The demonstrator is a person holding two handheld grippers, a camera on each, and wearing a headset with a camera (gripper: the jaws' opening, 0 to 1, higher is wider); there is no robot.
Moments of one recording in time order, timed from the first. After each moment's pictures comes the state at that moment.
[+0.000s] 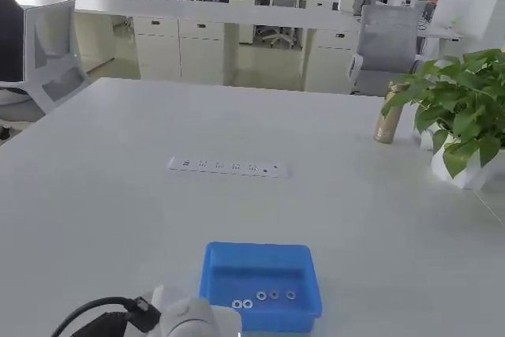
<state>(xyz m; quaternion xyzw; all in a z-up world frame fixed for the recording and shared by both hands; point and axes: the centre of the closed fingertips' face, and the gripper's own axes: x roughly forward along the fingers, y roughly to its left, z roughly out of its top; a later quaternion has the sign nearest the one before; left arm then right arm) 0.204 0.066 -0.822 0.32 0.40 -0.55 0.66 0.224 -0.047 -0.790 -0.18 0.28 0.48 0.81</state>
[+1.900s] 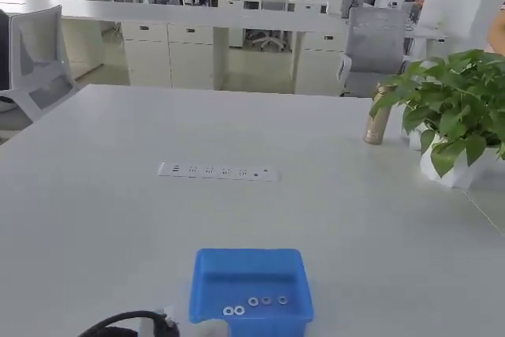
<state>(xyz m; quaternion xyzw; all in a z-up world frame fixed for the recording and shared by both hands) 0.191 0.121 -0.845 0.34 0.52 -0.47 0.63 0.219 -0.071 -0.808 -0.13 0.35 0.41 0.83</state>
